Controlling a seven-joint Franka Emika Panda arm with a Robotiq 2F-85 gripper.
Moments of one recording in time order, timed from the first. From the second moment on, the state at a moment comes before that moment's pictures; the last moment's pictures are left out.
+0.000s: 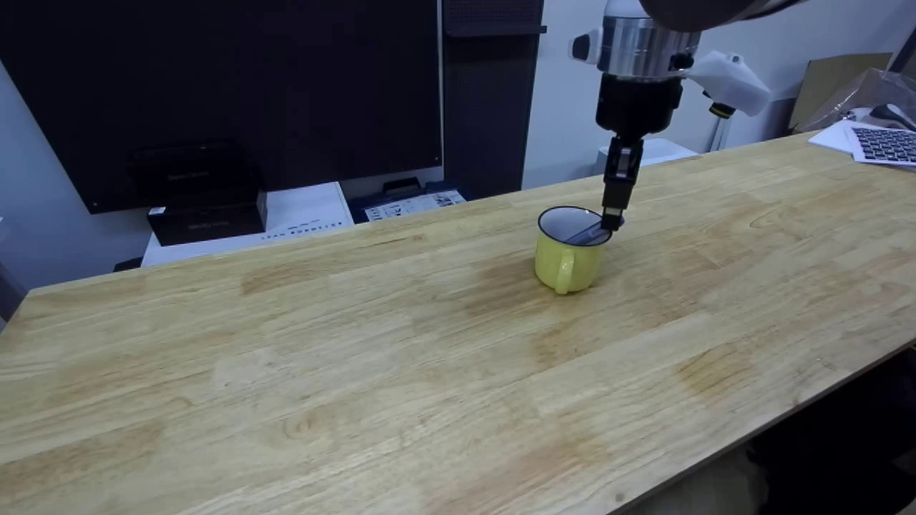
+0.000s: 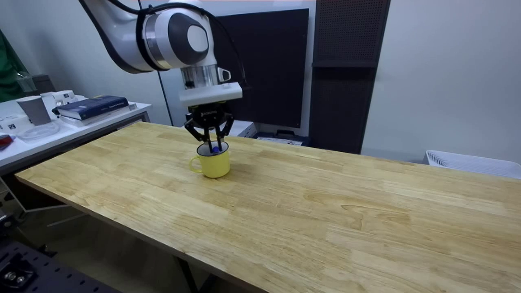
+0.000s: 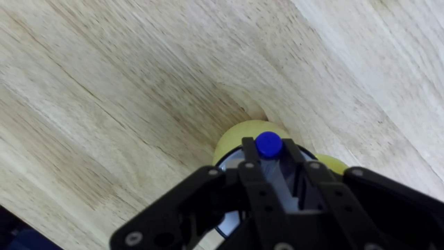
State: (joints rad) arm -0.09 0.45 0.06 -2.23 -0.17 2.65 -0.58
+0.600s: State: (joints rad) arm -0.12 0.32 0.07 -2.28 -0.12 2.63 -0.58
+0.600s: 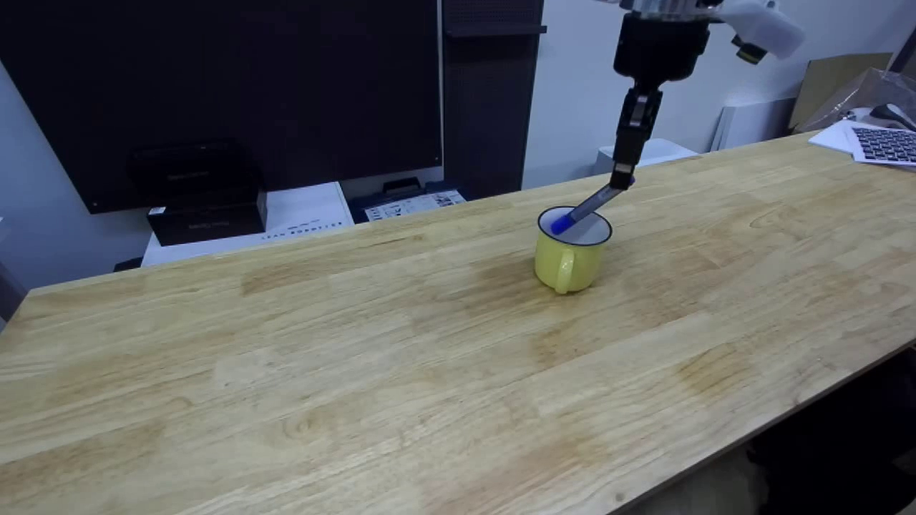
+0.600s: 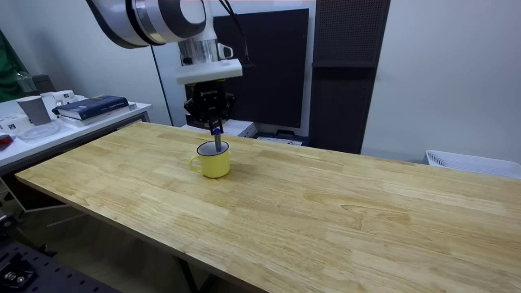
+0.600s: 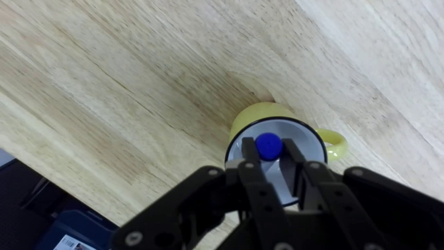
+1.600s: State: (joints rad) arm -0.17 -0.11 -0.06 -2.53 -0.52 2.69 -0.17
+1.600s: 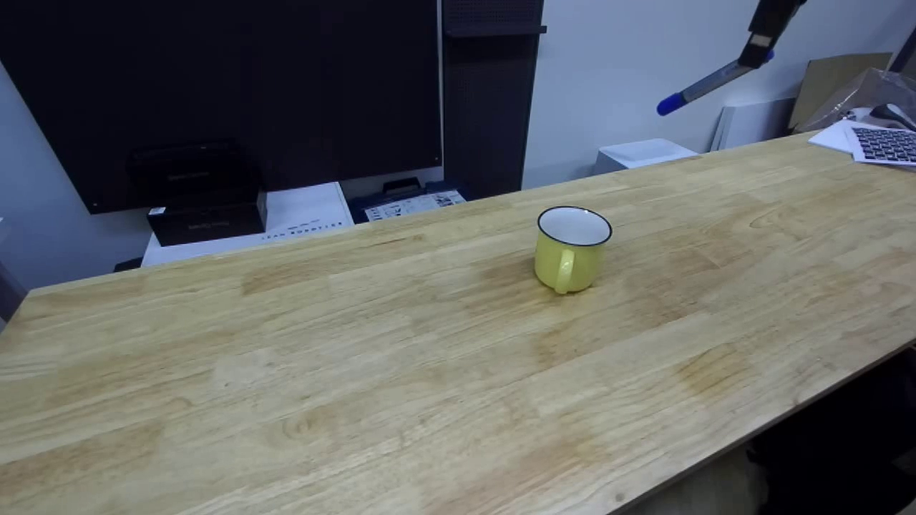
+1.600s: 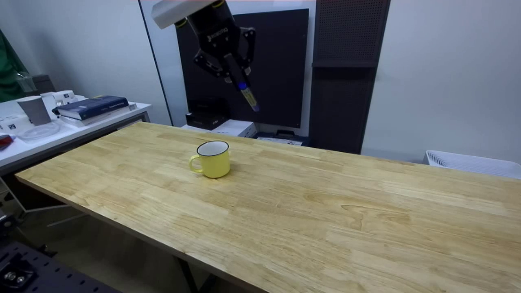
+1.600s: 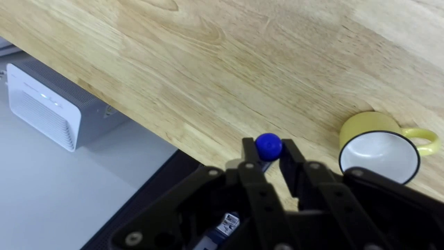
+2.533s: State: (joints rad) arm -0.18 0.18 -0.10 -2.48 -1.13 2.69 0.41
